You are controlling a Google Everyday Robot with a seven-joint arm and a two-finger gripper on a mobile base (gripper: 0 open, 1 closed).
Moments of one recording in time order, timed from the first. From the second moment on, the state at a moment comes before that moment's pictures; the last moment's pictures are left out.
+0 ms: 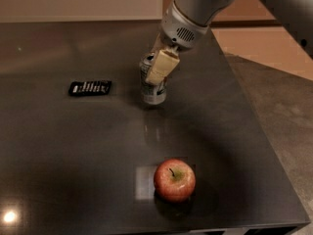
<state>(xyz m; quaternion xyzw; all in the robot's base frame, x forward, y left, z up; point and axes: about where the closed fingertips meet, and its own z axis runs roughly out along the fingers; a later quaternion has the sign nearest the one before) 0.553 -0.005 0.941 -0.67 0.70 0.13 0.21</state>
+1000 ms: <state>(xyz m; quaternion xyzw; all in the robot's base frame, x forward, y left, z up) 0.618 0.027 0.931 -0.66 0.71 0.12 0.21</state>
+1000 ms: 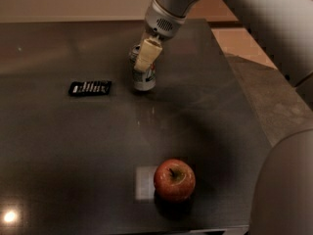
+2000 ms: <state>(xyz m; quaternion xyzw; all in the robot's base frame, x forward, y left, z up) 0.628 0.054 0.921 -0.68 0.69 0.14 0.21</state>
